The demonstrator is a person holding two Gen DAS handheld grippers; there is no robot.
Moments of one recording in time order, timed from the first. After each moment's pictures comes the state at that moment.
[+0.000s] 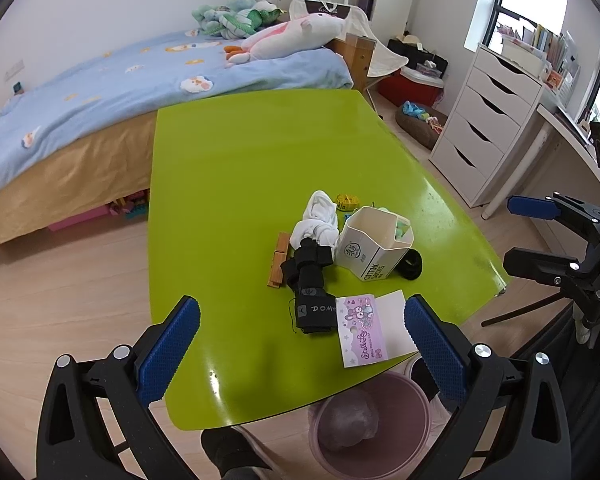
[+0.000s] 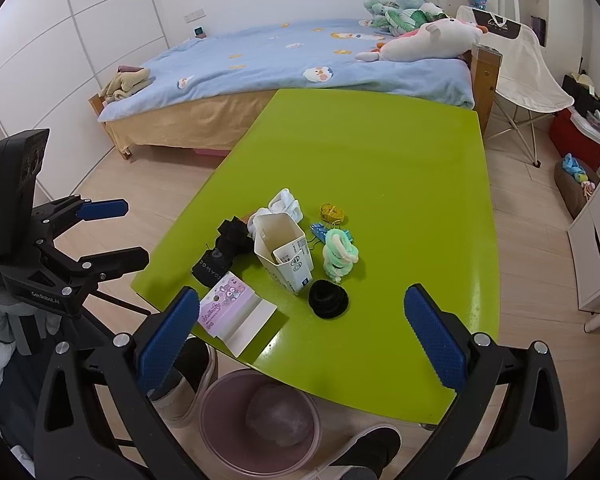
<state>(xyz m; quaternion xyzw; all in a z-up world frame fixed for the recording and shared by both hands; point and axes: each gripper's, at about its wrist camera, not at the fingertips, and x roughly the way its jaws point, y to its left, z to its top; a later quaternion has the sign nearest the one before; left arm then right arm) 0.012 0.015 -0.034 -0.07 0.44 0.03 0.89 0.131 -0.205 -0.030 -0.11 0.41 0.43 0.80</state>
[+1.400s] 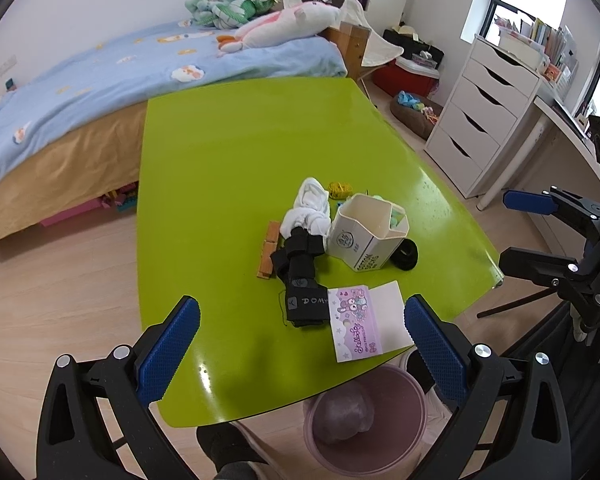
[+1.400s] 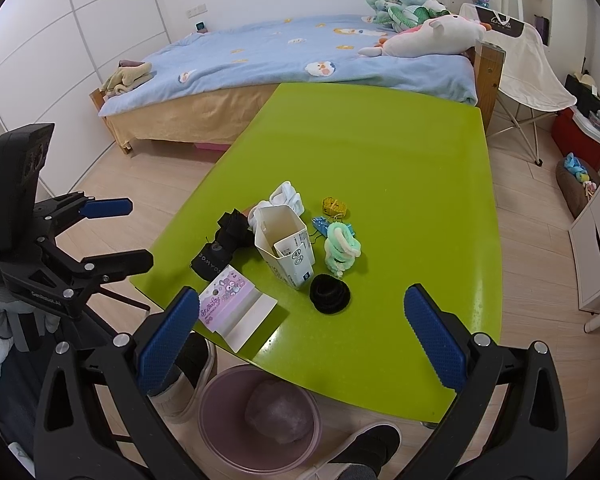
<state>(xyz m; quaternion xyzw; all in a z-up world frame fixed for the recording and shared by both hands) 0.015 0.009 -0.046 -0.08 0.46 0.01 0.88 0.127 -0.205 -0.035 -0.11 0.41 0.43 0.80</state>
